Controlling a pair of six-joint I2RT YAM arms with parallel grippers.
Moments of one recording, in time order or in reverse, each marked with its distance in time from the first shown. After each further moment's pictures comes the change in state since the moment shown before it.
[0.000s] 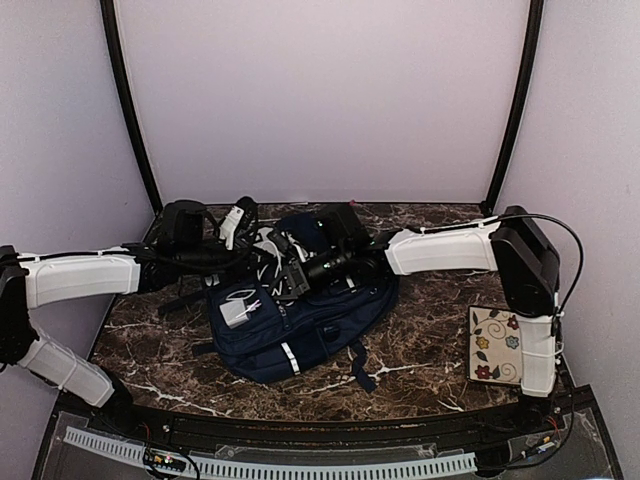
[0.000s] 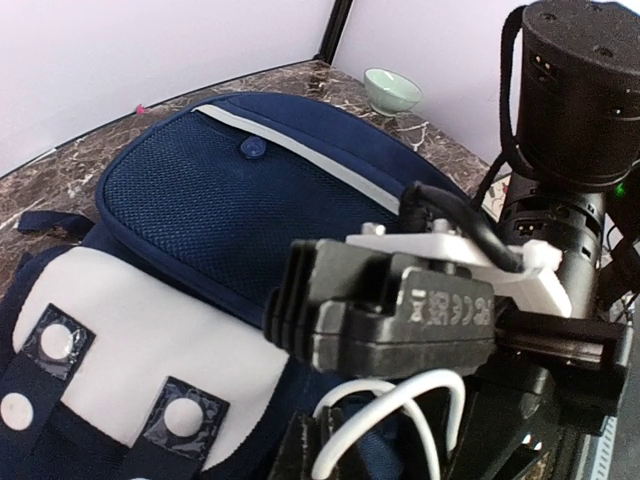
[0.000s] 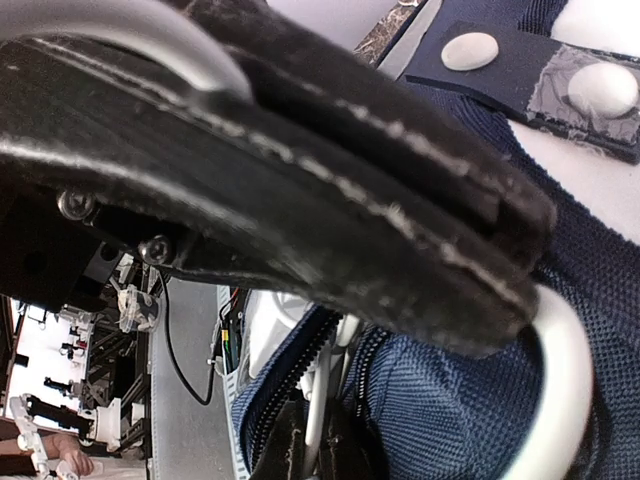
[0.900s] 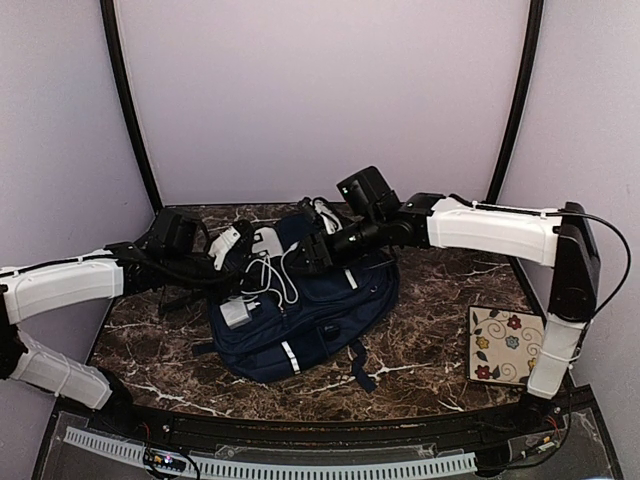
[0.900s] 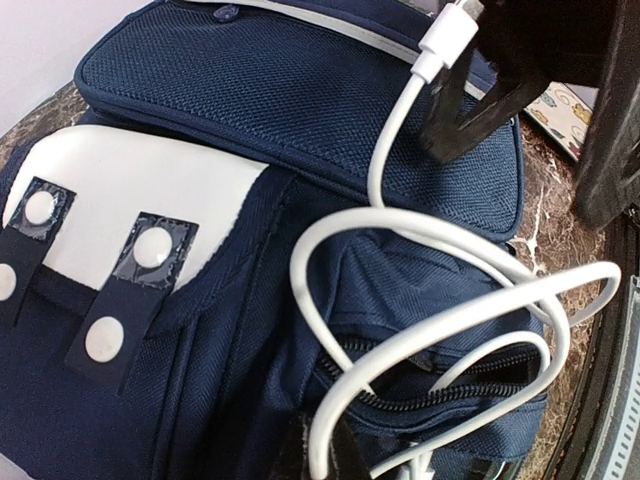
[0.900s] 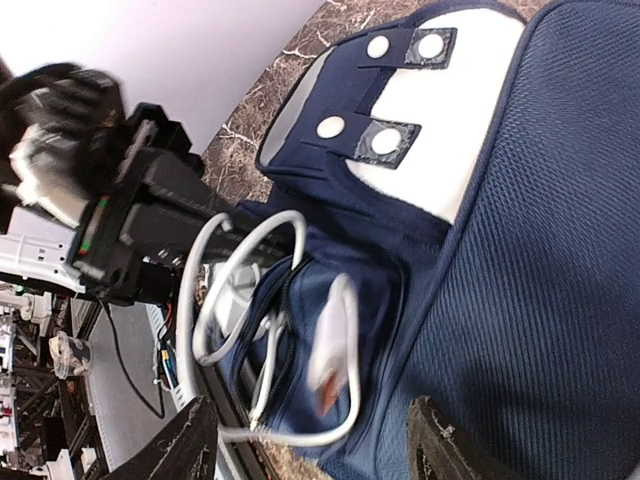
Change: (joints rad) left arm -0.002 -0.114 -0.012 -0.342 -0.046 0.230; right arm -0.036 -0.245 0.026 -0.381 0.309 -0.082
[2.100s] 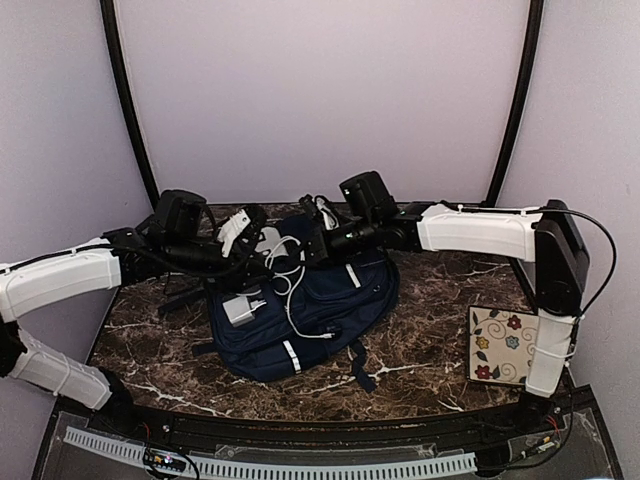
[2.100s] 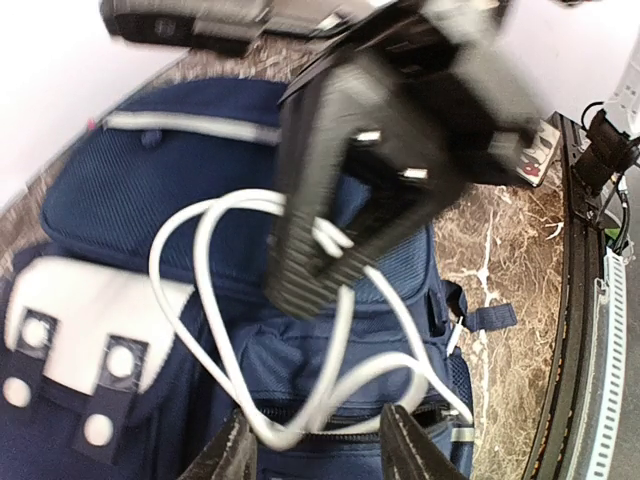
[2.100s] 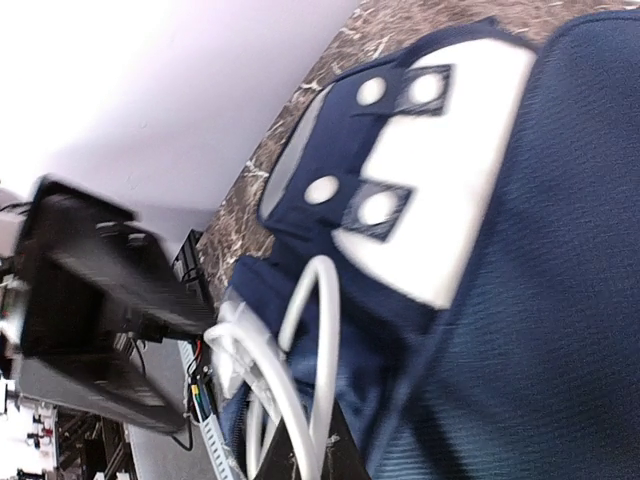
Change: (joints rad) left arm -0.072 0.027 0.128 -0.024 0.040 0.047; right arm -0.040 0.084 -0.026 0.223 -0.099 0.117
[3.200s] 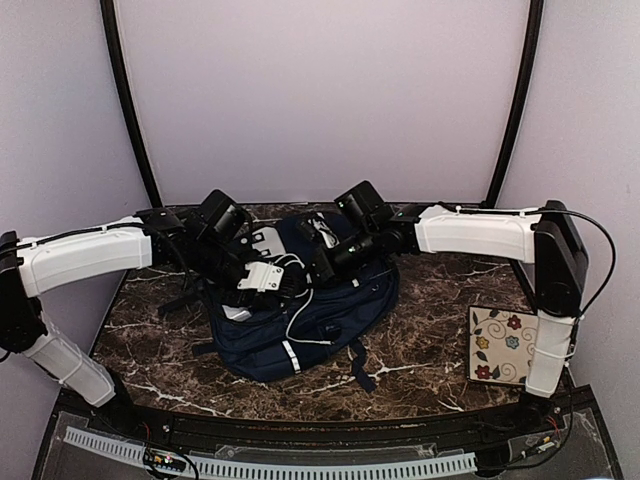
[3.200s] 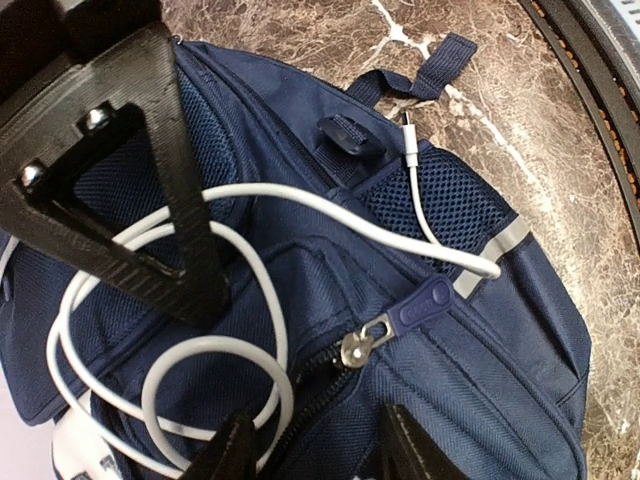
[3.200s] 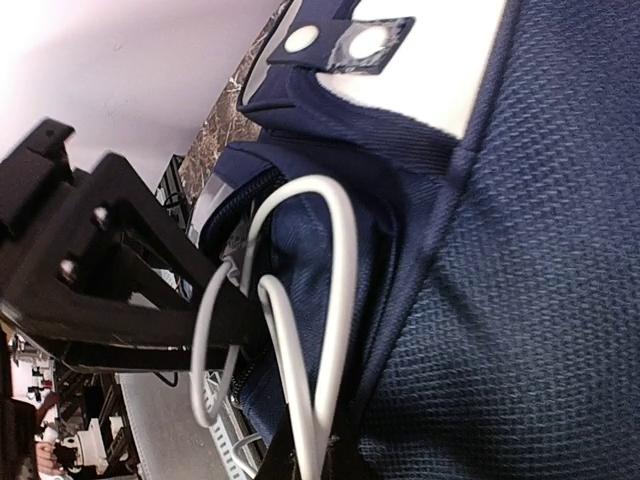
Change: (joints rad) left arm -0.104 0.187 0.230 -0.412 -0.117 0.907; right arm 0.008 0.002 0.005 -0.211 -0.055 -0.114
